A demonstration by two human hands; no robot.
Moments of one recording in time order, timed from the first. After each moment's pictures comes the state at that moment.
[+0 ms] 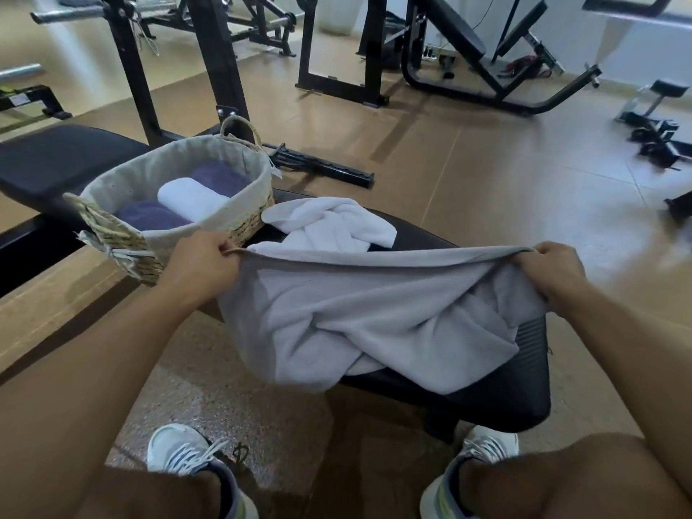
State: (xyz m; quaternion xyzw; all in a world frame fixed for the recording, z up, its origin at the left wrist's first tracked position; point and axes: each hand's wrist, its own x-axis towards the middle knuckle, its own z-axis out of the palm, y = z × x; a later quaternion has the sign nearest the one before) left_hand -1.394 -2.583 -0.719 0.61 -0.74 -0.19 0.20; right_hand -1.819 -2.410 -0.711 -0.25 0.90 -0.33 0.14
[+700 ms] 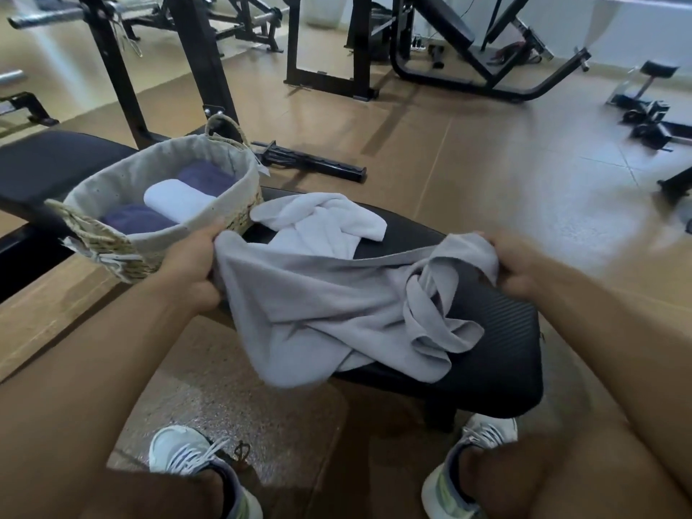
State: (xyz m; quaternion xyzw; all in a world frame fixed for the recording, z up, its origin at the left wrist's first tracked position) left_hand -1.417 -2.572 -0.701 0.55 -0.31 -0.67 0.39; right_hand -1.795 -2.429 -0.715 -0.11 0.71 -0.52 0.45
